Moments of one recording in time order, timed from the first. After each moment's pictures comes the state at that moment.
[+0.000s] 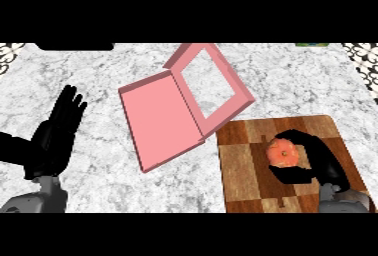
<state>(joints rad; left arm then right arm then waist) -0.10 0.13 0.09 -1.68 0.12 0.08 0.23 -0.04 -0.17 0.03 -1.60 0.60 0.16 0.45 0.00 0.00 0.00</state>
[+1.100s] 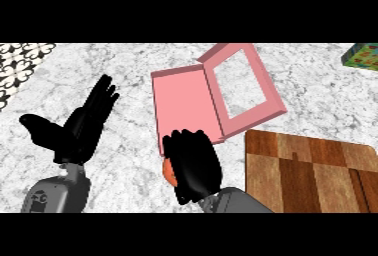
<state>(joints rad) -0.20 0.09 -0.01 -1.64 0.11 0.03 0.27 -0.48 0.00 0.77 -1.55 1.01 0.11 0.70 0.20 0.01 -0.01</state>
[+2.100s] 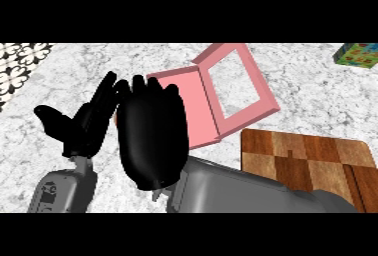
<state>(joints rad) -0.24 0.07 -0.01 -1.59 0.09 0.06 0.27 -1.01 -0.01 0.80 -1.50 1.00 -0.09 1.12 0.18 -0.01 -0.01</state>
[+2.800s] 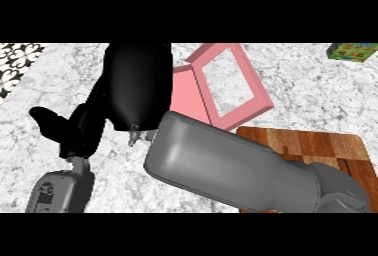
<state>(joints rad) -0.24 0.07 0.01 -1.58 0.08 0.07 0.25 -1.27 -0.02 0.75 -1.20 0.93 -0.12 1.20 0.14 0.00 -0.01</state>
